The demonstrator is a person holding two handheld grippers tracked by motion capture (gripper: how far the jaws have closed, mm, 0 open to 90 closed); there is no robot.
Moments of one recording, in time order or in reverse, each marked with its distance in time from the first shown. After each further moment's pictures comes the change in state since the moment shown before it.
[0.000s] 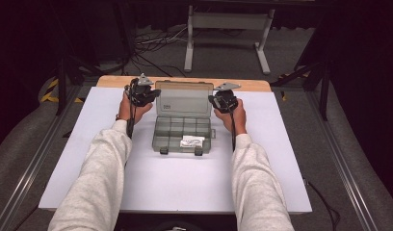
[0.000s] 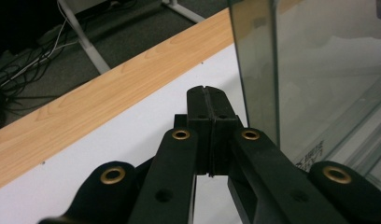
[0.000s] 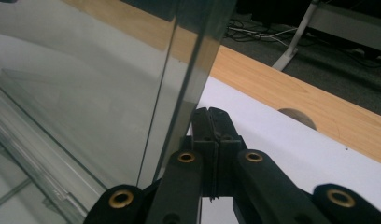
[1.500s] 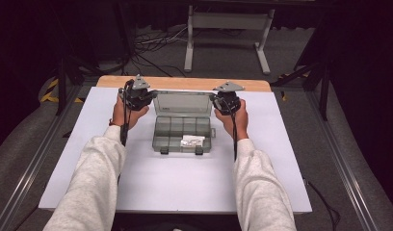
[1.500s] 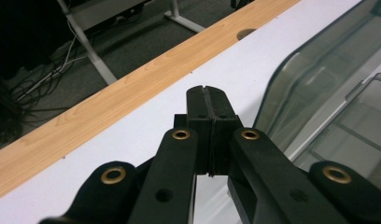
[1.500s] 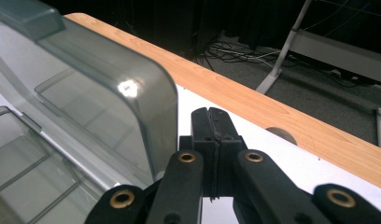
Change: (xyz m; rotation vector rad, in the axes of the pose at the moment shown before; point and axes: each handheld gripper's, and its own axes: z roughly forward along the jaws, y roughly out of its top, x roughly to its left) left arm -0.022 0.002 -0.040 -0.028 0.023 0.043; right arm 0.022 0.013 -0.042 -0.079 -0.046 -0.009
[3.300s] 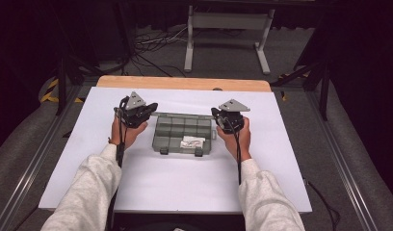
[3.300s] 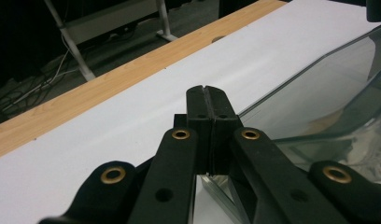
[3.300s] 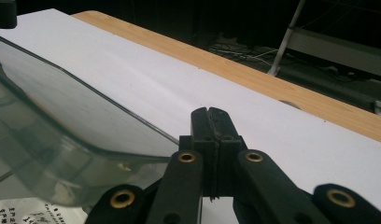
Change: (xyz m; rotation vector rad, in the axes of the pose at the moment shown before) left arm -0.032 -0.037 -0.025 -0.098 -0.020 -0.016; right arm 0.029 -0.035 -0.040 -0.025 -0.015 0.029
